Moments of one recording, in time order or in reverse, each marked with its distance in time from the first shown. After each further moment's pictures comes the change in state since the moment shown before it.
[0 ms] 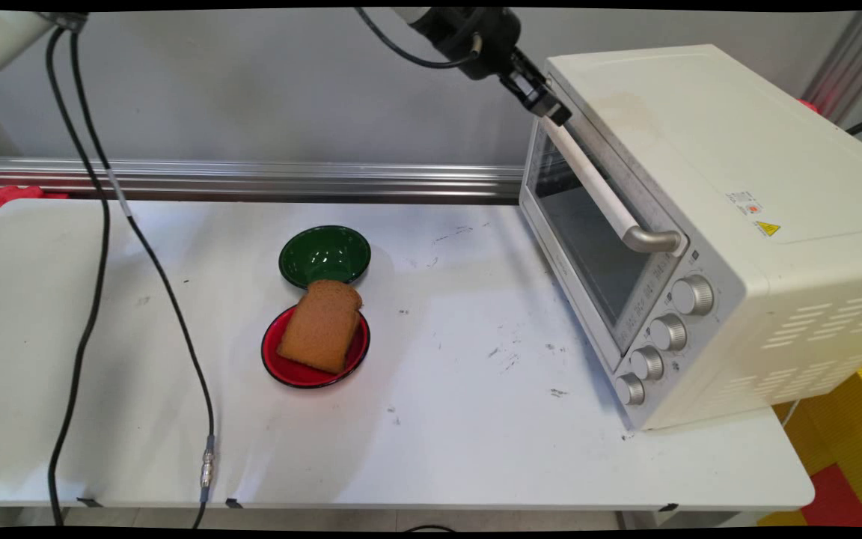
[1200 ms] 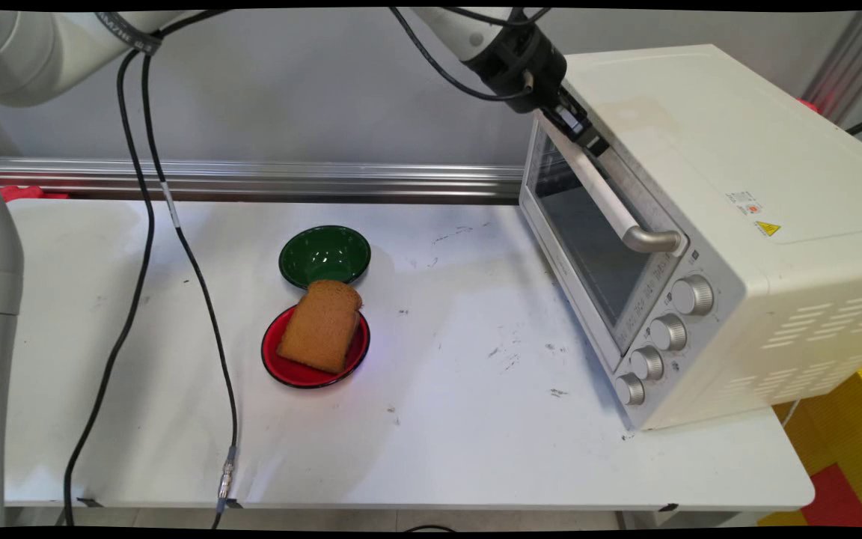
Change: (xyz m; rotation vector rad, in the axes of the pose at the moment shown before) arm 0.006 0.001 0.065 -0.048 -0.008 -0.039
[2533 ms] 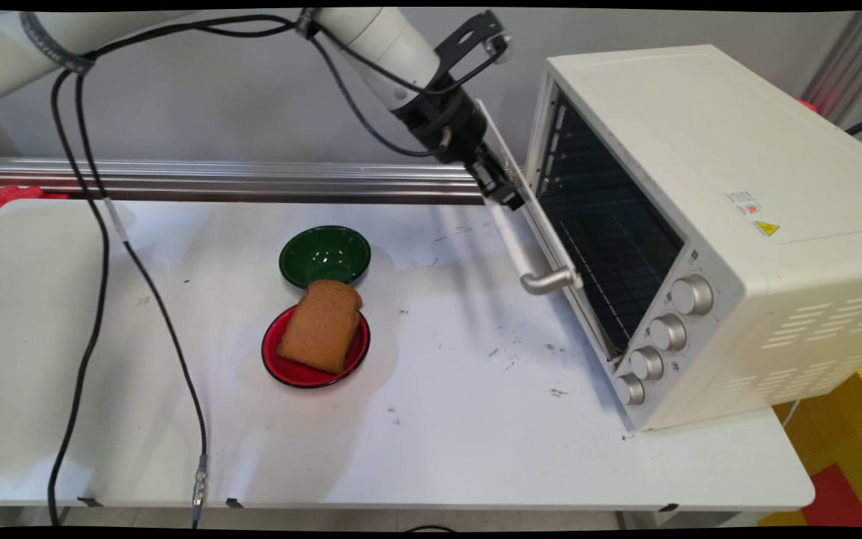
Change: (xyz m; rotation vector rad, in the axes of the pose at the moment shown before) arm -0.080 0.003 -0.021 -0.013 -0.154 0.001
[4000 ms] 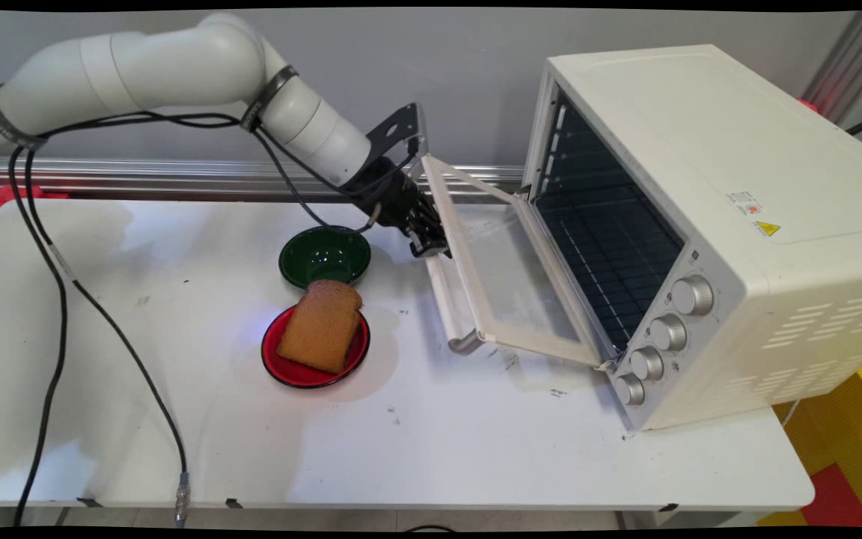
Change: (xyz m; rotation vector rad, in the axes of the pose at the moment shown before) arm -0.128 -0.016 0.029 0.032 0.013 0.085
